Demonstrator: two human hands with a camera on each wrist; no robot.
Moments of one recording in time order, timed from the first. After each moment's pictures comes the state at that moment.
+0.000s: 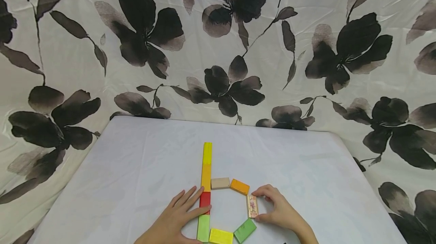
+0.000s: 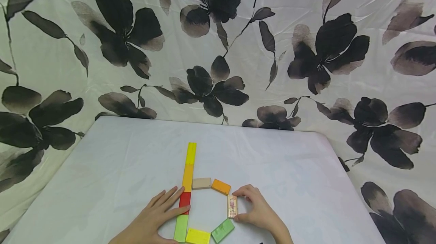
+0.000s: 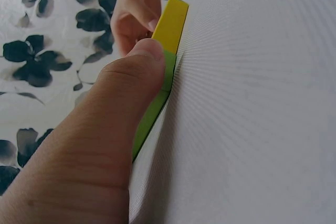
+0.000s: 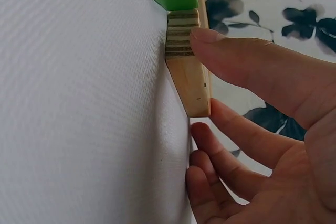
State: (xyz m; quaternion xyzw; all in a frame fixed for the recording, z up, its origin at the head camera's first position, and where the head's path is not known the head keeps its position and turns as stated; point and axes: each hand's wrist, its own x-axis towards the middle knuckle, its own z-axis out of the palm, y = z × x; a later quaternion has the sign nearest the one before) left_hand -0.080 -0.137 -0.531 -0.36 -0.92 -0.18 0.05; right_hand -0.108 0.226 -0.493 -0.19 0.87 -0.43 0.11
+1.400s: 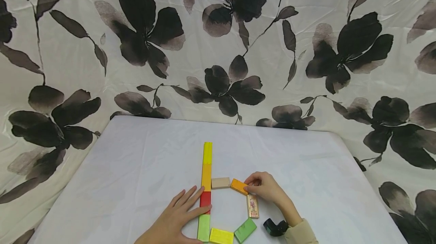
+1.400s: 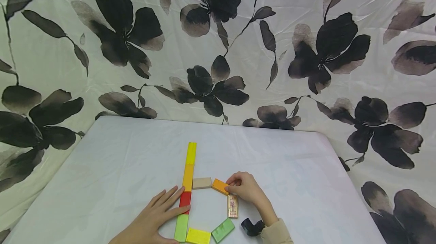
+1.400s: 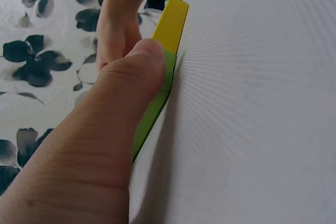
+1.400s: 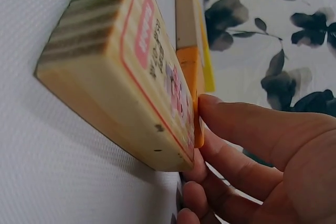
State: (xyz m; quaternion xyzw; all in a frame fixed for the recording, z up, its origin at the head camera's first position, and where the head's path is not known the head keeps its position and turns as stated) left_hand -0.080 -0.137 -0.530 -0.35 -0.92 -0.18 0.04; right_hand -0.163 0.190 -0.488 -0.14 0.88 -0.43 0.12
